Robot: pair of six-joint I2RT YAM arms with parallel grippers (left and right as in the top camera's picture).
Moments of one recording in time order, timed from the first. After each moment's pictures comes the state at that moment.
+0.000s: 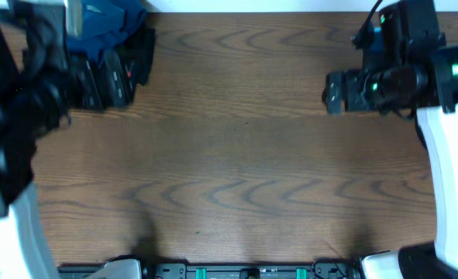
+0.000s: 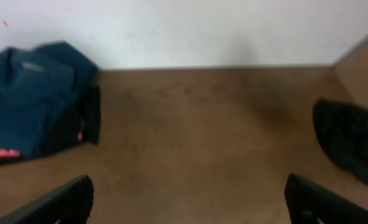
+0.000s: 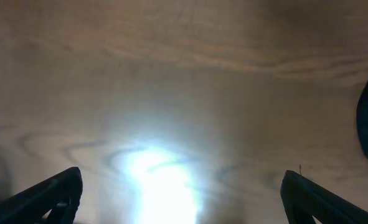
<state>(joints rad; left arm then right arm) 0.10 1.38 2.16 -1.42 0.47 0.01 0.21 1.60 2.01 -1.58 -0.07 0.15</state>
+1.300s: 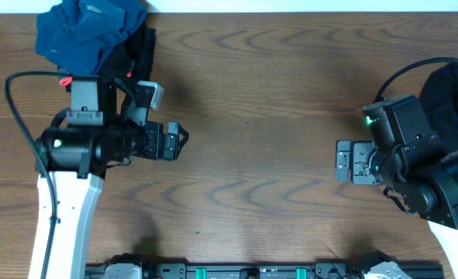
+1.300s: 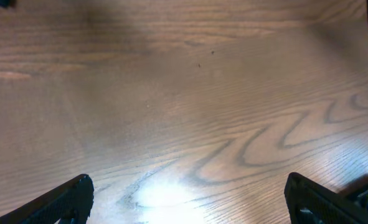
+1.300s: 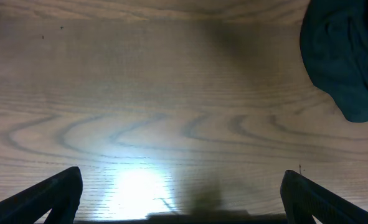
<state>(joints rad) -0.05 1.23 1.29 -1.15 0.41 0.07 0.41 1.17 1.55 -1.55 0.24 0.40</state>
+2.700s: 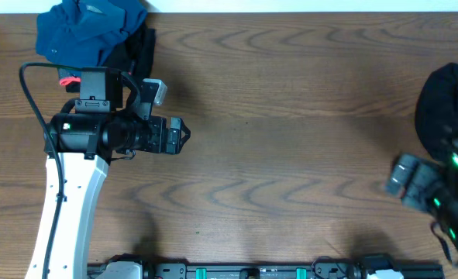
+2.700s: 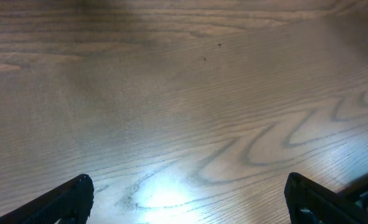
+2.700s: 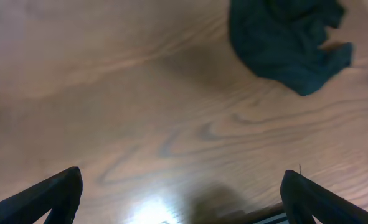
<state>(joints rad) -0.05 1.31 1.29 -1.14 0.41 0.07 0.08 0.90 1.55 -1.55 0.24 0.40</state>
